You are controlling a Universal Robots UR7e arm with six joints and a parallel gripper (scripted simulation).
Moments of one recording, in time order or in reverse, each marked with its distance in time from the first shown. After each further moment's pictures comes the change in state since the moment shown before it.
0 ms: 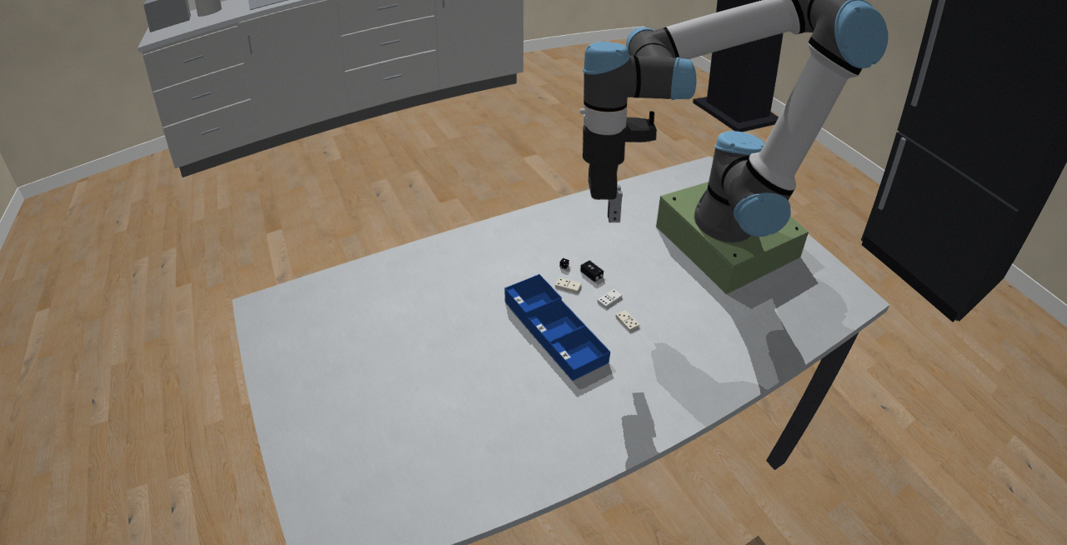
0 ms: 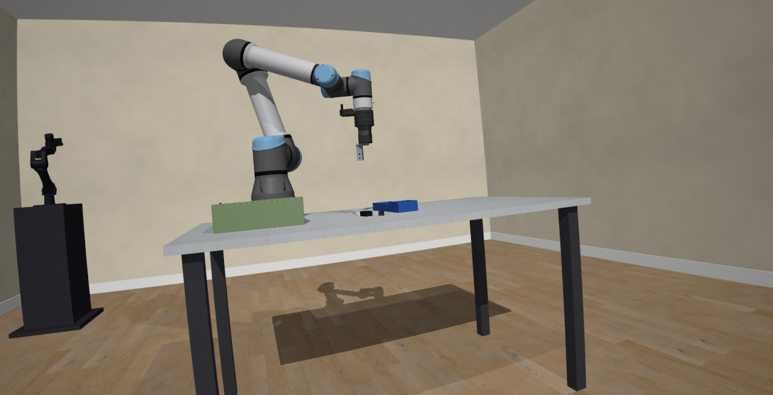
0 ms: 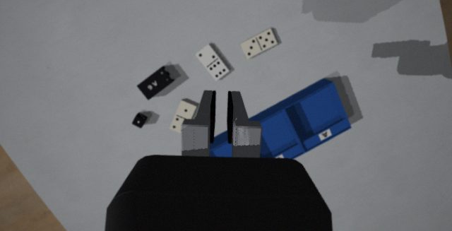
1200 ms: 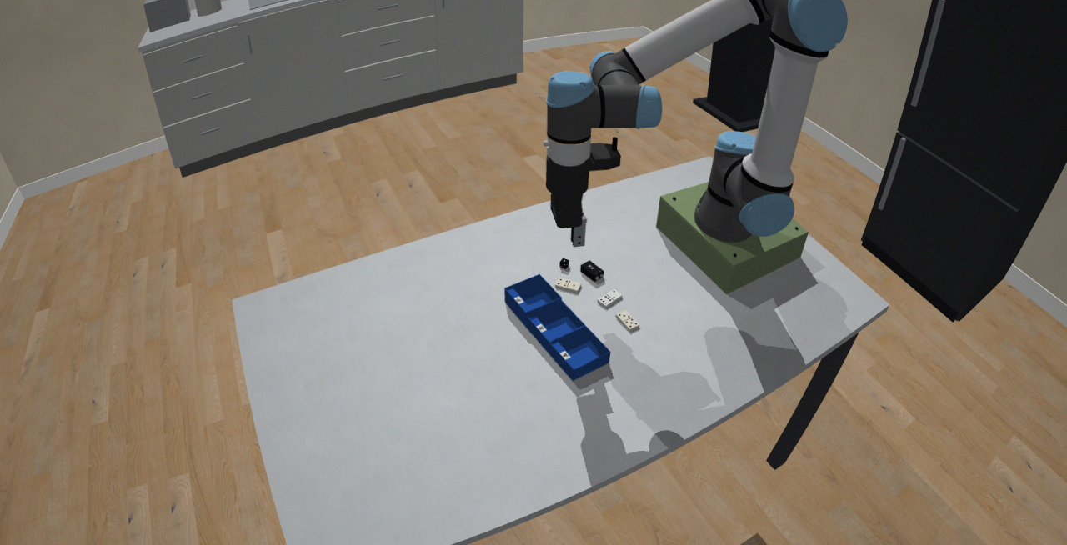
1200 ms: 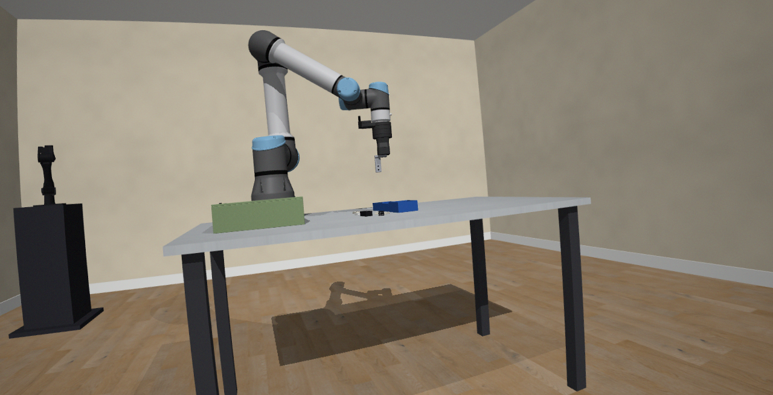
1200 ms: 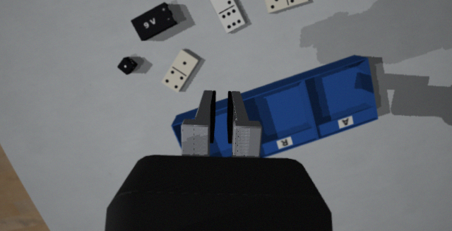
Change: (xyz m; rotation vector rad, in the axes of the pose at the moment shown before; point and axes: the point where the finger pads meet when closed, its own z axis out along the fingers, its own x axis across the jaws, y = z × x) arm 0.003 0.067 0.051 -0.011 -0.049 -0.164
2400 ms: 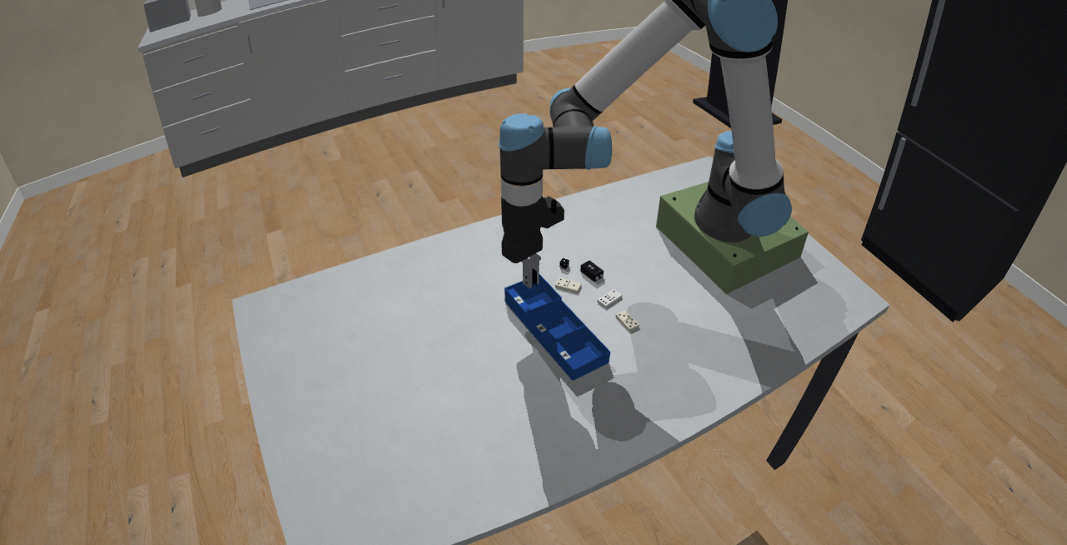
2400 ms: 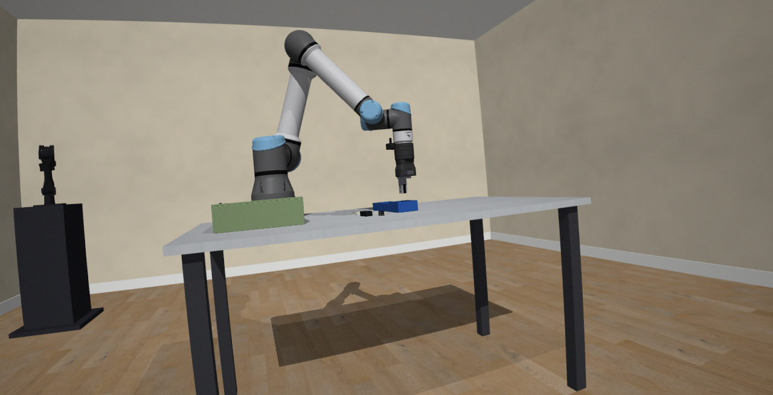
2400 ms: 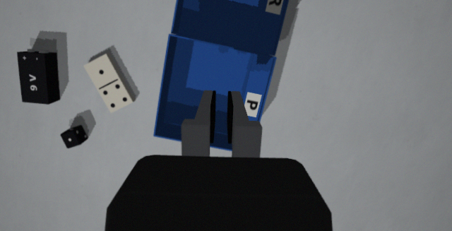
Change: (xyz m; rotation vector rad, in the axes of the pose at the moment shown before) arm -0.001 0.090 0.089 0.005 0.009 1.028
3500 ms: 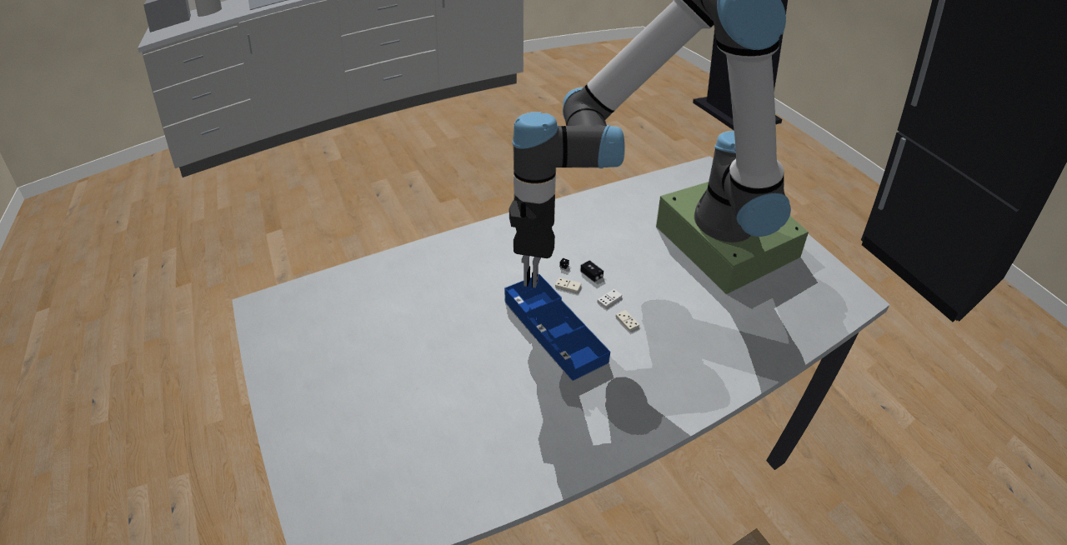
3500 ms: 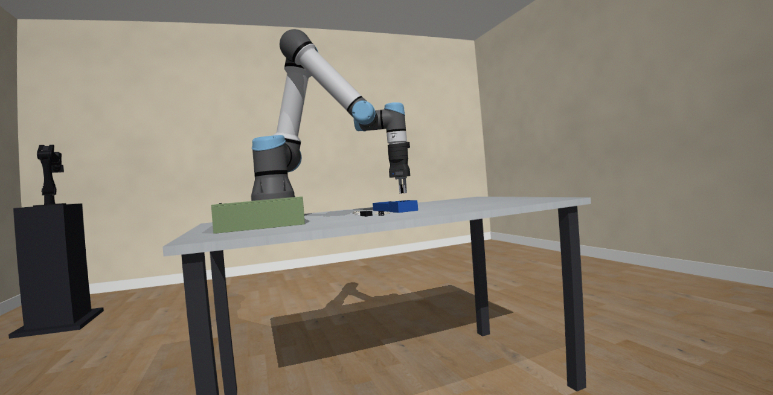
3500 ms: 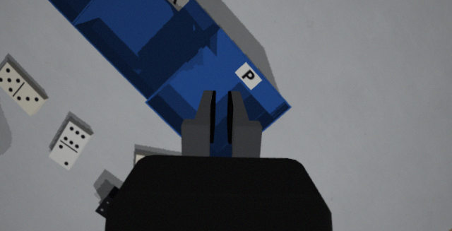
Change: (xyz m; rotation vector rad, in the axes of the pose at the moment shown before) arm 0.000 0.000 0.000 0.008 0.005 0.959
